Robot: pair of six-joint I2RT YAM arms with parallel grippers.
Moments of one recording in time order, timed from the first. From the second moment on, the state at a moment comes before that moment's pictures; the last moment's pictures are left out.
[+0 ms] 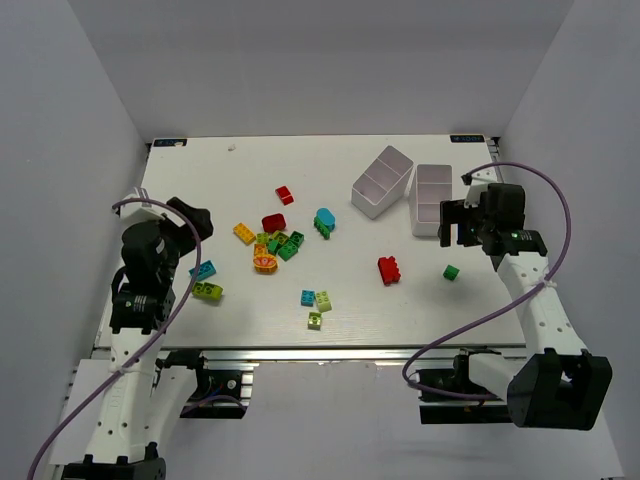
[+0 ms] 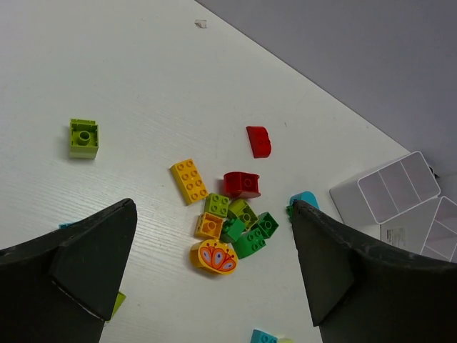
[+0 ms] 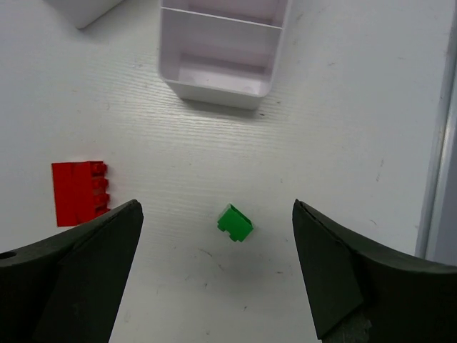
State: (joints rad) left arm -0.03 0.67 0.81 -0.39 -0.12 -0.55; right arm 0.01 1.11 0.94 -0.54 -0.10 -0.12
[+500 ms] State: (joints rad) left arm -0.03 0.70 0.76 -0.31 -0.03 -0.65; right arm 0.04 1.07 0.81 -0.64 -0.94 -0.95
